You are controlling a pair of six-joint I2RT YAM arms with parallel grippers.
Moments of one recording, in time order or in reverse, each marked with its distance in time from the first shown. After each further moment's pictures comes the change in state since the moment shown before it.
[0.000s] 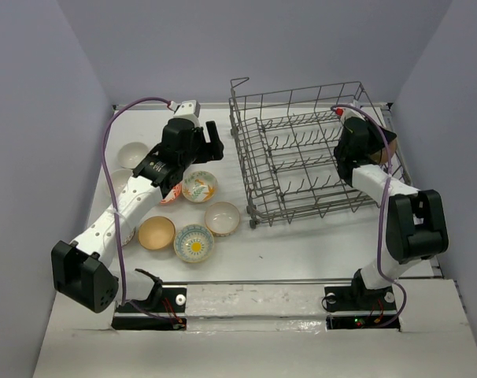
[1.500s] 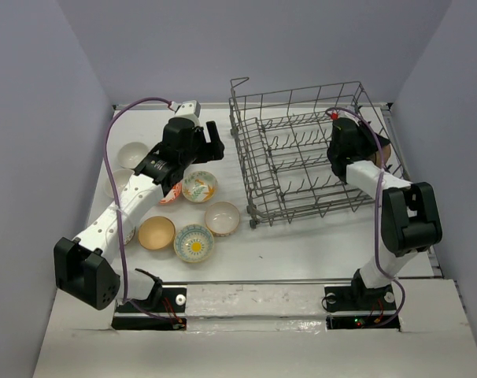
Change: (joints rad) left arm 0.017 0.021 -0.002 0.008 0.030 -0.010; right arm 0.030 0.069 0.039 -0.173 0.032 0.137
